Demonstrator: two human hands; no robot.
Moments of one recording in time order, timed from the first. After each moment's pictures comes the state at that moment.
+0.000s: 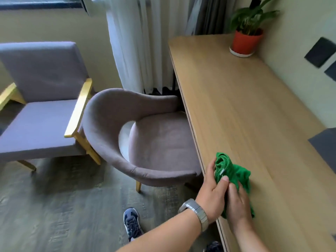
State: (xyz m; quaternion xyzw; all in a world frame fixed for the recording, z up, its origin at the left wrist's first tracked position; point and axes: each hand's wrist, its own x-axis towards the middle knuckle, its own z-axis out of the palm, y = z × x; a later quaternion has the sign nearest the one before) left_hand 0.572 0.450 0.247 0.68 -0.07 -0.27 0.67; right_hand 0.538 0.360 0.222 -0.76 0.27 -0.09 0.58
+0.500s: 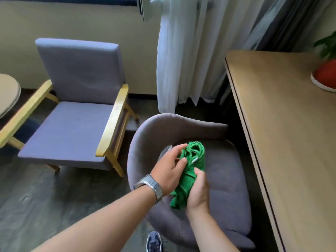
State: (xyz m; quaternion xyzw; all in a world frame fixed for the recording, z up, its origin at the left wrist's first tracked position) left_hand 0.870 0.712 0.247 0.85 -0.04 -0.11 0.51; right_hand 0.831 0.618 0.218 -0.49 0.31 0.02 0.81
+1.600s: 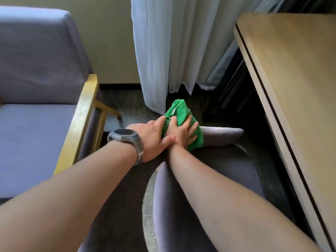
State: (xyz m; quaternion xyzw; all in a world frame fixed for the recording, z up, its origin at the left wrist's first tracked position) left_hand 1.135 0.740 0.149 0.98 -0.19 -0.11 0.02; right_hand 1.156 0.643 0.078 -0.76 0.39 0.04 0.53
